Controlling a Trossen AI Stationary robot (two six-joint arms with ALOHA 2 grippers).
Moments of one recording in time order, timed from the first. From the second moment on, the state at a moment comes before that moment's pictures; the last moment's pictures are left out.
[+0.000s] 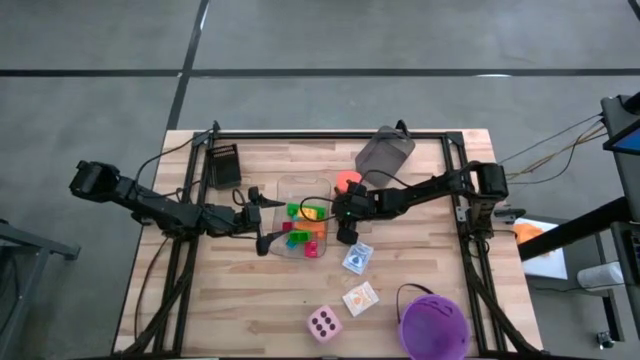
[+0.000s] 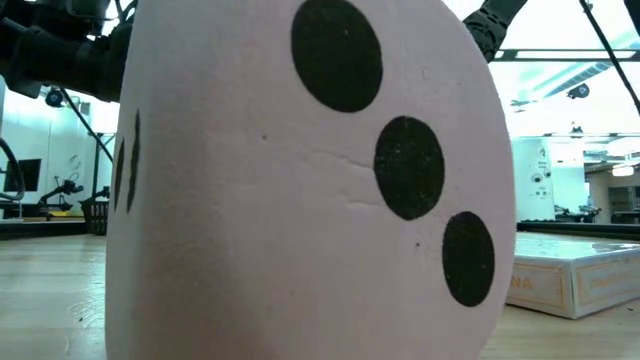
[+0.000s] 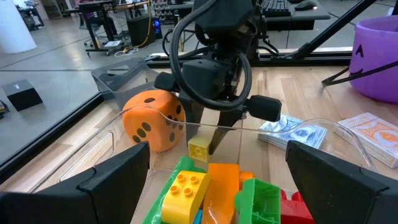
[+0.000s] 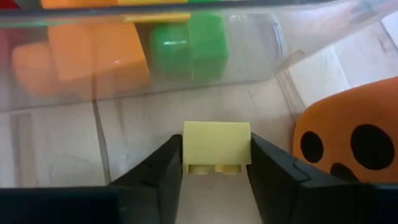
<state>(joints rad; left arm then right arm) -0.21 1.13 0.25 0.63 -0.42 -0.01 -0.04 1.86 1.00 -0.13 0.21 0.13</state>
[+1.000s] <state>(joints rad) -0.21 1.13 0.25 0.63 -0.42 -0.01 0.09 1.45 0.75 0.25 0.16 0.07</state>
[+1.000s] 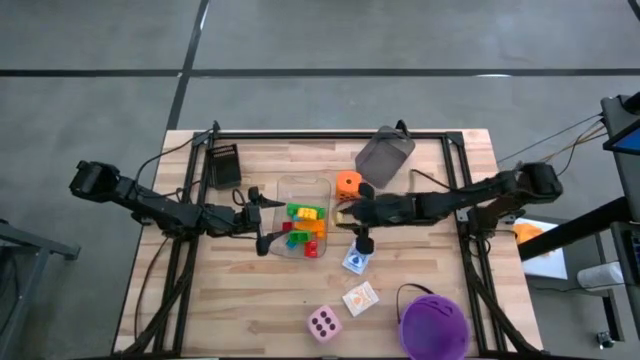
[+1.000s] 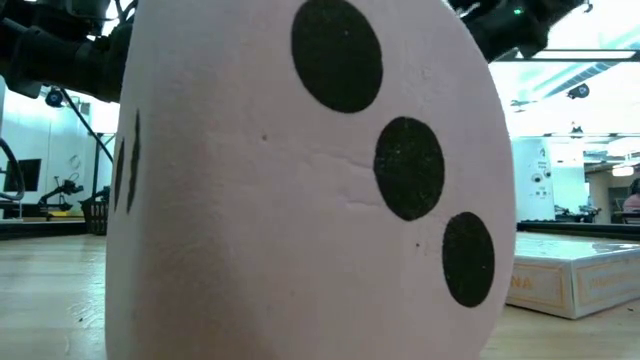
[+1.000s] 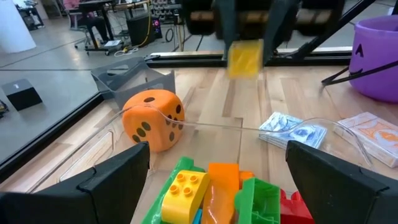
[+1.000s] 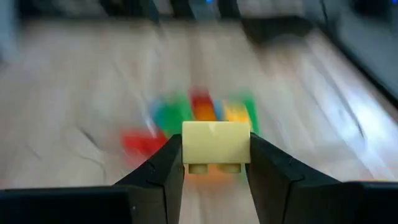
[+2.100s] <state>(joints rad) -0.21 1.13 0.25 0.63 -0.42 -0.01 0.05 1.80 1.03 0.26 0.03 0.05</state>
